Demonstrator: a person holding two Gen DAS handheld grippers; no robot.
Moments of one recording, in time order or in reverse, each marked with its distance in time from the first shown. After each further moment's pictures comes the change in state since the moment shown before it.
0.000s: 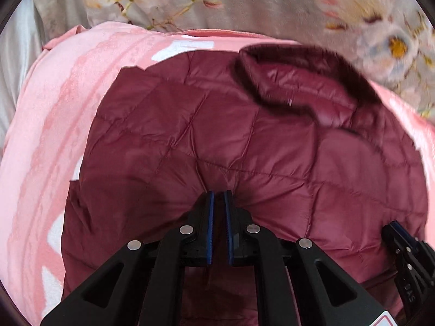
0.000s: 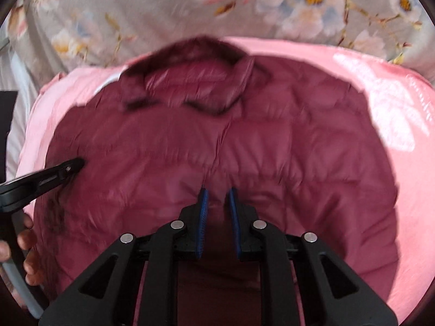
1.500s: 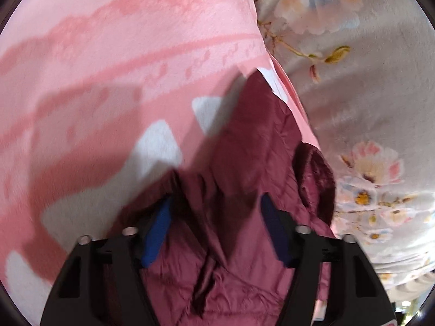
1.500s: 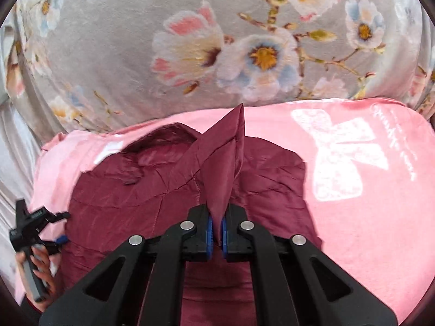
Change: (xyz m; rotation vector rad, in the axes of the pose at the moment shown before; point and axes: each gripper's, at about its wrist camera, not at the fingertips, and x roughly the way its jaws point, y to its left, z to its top) left arm 0.025 0.174 -0.001 -0.742 0.045 -0.467; right arm -0.098 -0.062 0.066 0.146 -0.194 -0.050
